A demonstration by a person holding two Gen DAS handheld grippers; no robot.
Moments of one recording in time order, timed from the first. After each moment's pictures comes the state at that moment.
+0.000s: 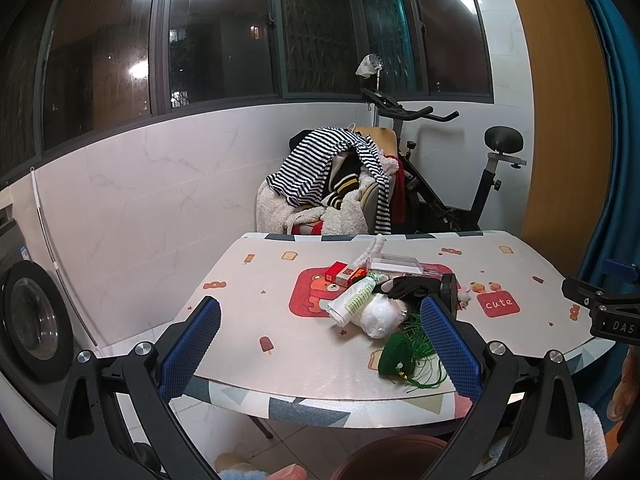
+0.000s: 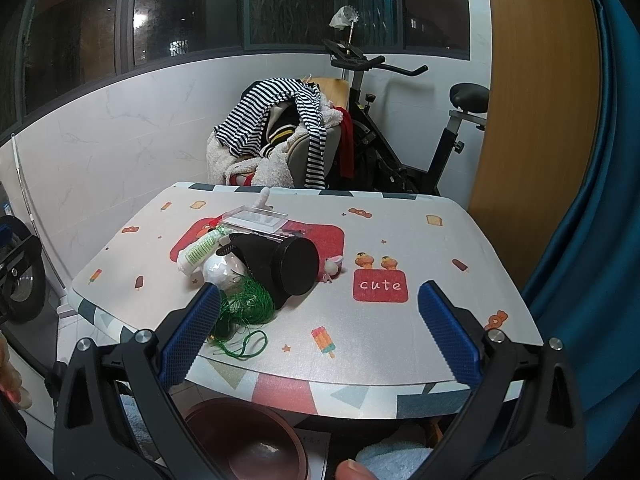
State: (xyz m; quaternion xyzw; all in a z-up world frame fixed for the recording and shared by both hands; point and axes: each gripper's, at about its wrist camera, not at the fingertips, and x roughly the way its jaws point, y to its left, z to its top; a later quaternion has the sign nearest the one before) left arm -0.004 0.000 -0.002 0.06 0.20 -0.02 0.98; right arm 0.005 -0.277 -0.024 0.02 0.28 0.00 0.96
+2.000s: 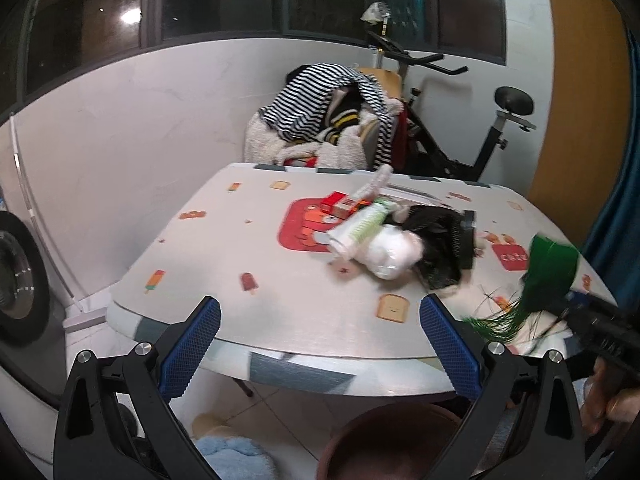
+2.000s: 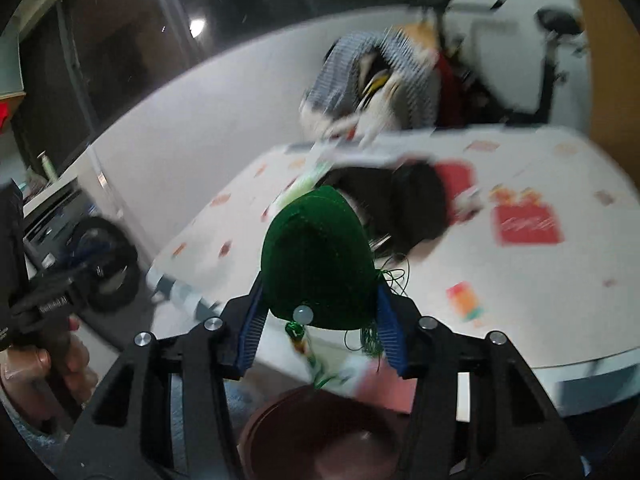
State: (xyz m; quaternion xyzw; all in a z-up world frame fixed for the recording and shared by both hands) left arm 0.044 0.025 -0.086 0.02 0.30 -0.04 0.95; right arm 0.045 -0.248 -0.122 0.12 0.30 0.18 0.93
